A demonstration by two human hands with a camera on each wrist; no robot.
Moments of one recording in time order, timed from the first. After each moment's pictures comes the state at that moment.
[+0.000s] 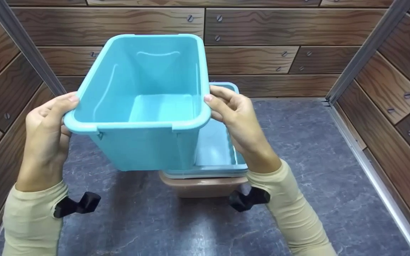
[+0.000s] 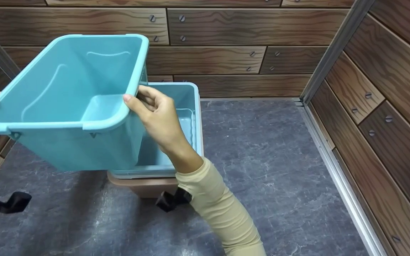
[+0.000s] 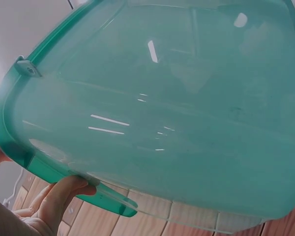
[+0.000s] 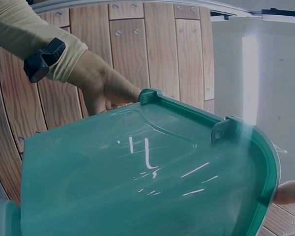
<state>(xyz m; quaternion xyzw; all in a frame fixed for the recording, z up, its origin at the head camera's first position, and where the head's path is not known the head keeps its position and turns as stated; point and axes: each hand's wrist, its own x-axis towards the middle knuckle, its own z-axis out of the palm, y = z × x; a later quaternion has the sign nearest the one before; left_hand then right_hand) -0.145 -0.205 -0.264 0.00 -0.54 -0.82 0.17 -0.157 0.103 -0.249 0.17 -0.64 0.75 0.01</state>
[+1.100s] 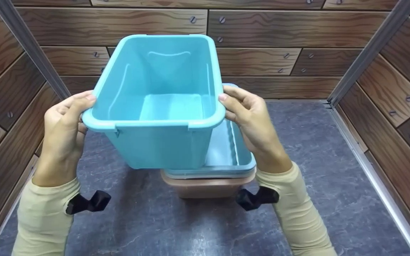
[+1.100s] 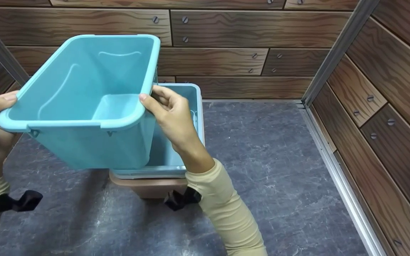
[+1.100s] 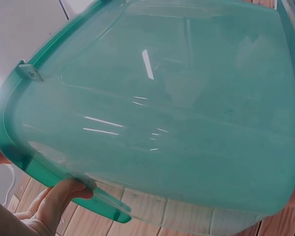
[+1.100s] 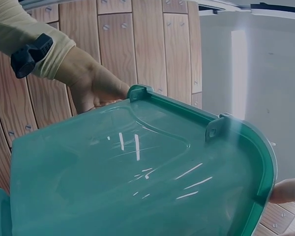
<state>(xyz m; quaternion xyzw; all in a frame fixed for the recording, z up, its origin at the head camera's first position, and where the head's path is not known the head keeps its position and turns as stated) -0.146 -0.186 -0.262 0.01 -0.57 -0.81 0.16 -0.163 0.120 -0.252 0.14 -0.64 0.76 0.02</state>
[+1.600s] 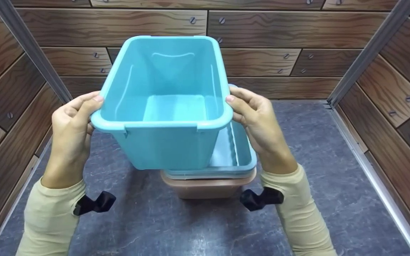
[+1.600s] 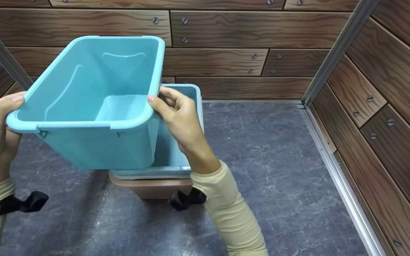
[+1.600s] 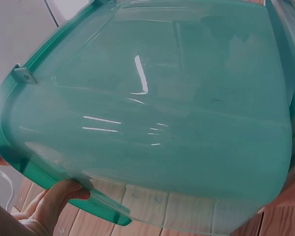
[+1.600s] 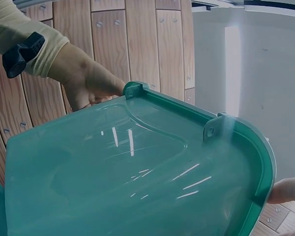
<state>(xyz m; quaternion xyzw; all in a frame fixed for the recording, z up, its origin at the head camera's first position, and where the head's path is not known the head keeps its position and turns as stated) -0.145 -0.172 -0.262 -0.01 -0.57 -0.80 0.19 -0.164 0.130 -0.254 0.14 -0.63 0.77 0.02</state>
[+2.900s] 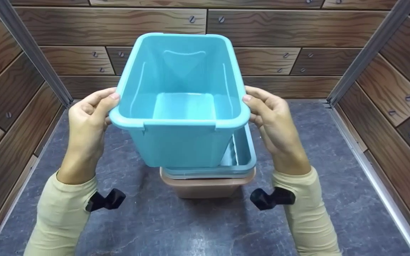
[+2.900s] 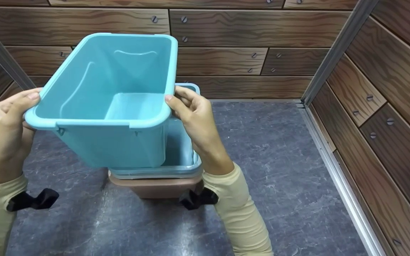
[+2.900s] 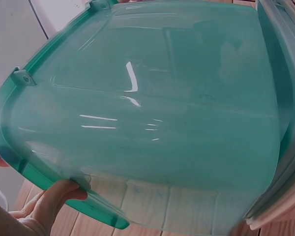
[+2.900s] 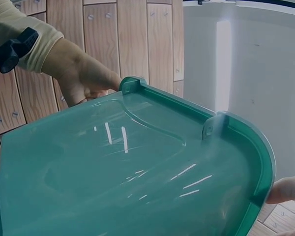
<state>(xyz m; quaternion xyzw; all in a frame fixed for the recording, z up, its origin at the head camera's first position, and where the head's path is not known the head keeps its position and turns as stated) -0.153 -0.149 -0.263 -0.04 -0.60 -0.77 0.20 -0.161 0.153 -0.253 0.12 -0.62 0.77 0.04</state>
